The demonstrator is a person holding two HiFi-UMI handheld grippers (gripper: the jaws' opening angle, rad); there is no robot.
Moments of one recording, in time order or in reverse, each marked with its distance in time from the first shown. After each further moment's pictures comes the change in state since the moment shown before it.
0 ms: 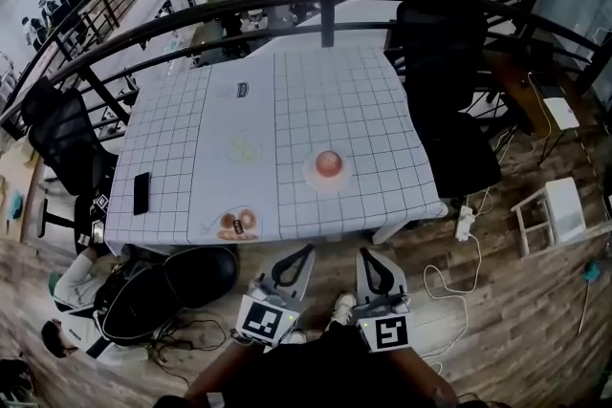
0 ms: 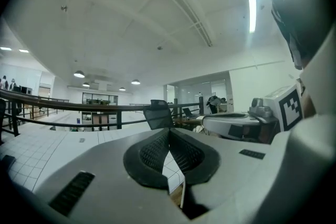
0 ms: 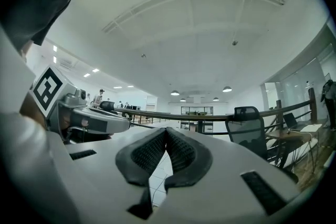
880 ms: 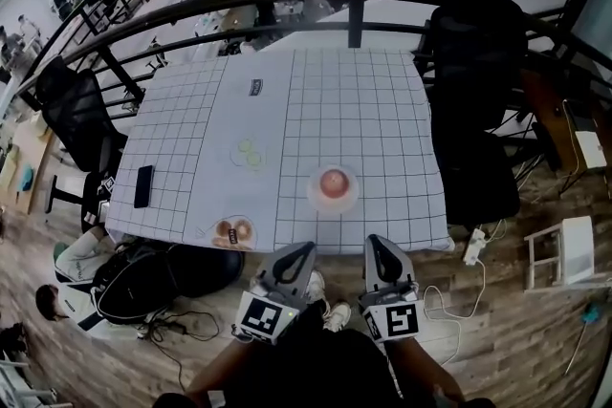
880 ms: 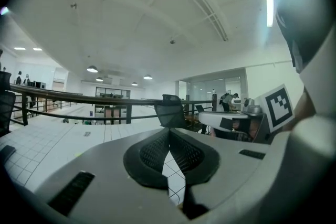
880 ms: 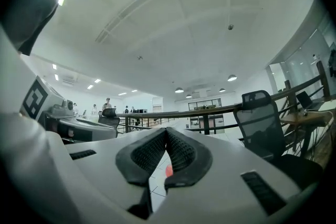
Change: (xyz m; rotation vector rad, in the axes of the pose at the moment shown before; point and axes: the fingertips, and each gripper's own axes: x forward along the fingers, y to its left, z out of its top) left arm 0.085 0.039 -0.018 -0.047 0.070 0.127; right arm 0.089 -0.087 -0.034 0.090 0.051 0.114
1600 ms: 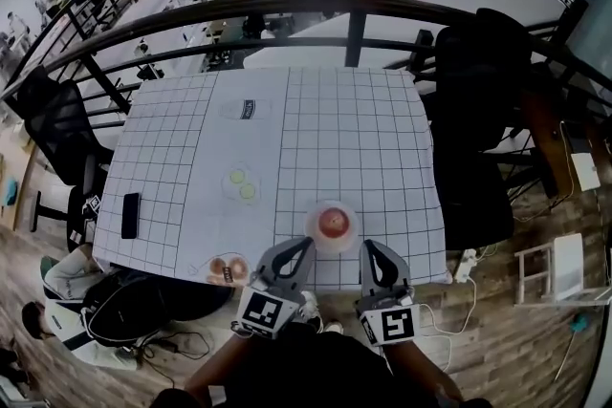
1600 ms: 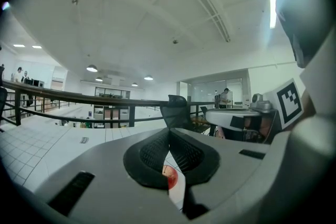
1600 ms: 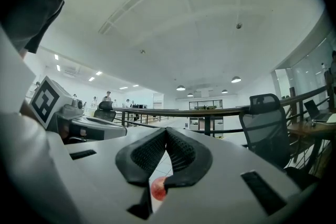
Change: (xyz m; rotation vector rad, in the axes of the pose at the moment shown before) left arm 0.083 0.091 -0.004 0.001 0.004 -0.016; right arm 0.102 -0.022 -0.007 -0.078 0.040 0.008
